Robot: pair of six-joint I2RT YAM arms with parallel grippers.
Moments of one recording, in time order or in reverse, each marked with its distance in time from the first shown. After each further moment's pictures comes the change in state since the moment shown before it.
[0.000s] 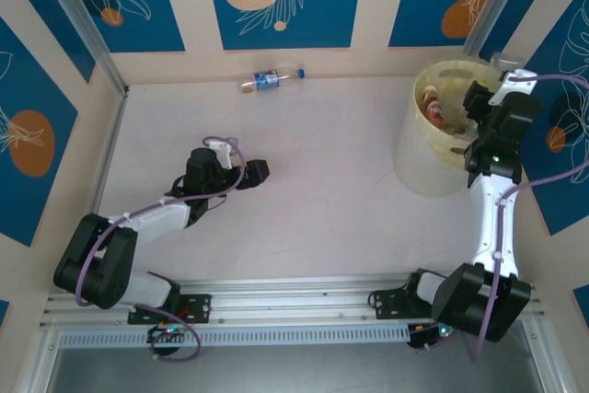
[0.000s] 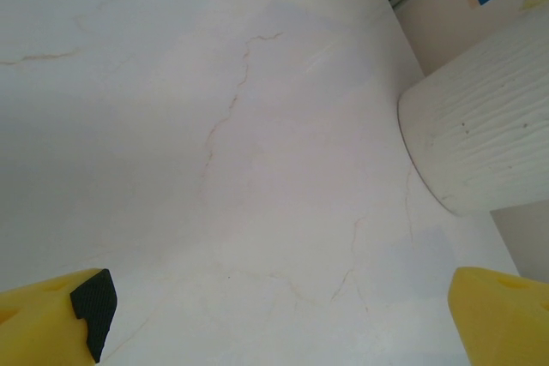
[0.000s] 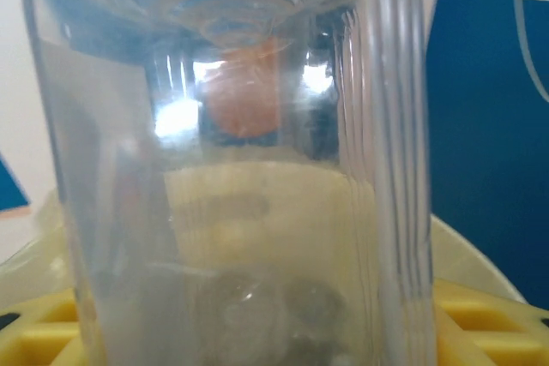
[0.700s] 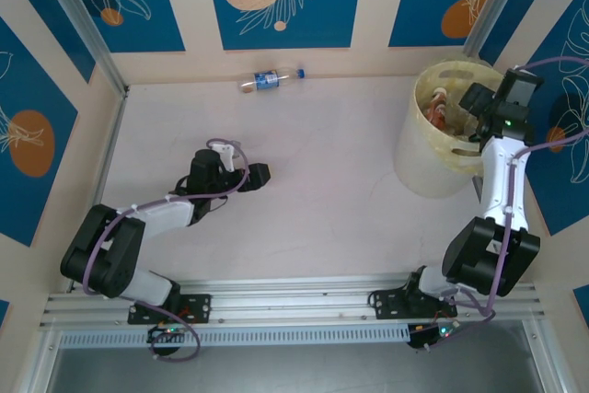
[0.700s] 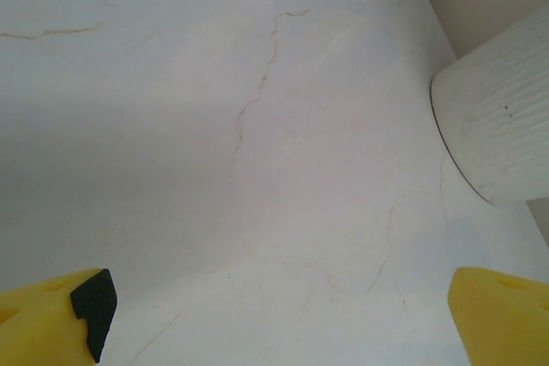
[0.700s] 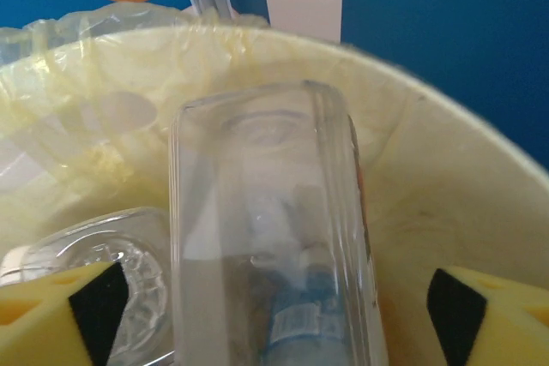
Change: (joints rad) left arm 0.000 0.065 0.000 0.010 -0.015 0.036; right arm -0.006 0.249 0.279 -0.440 0.106 0.132
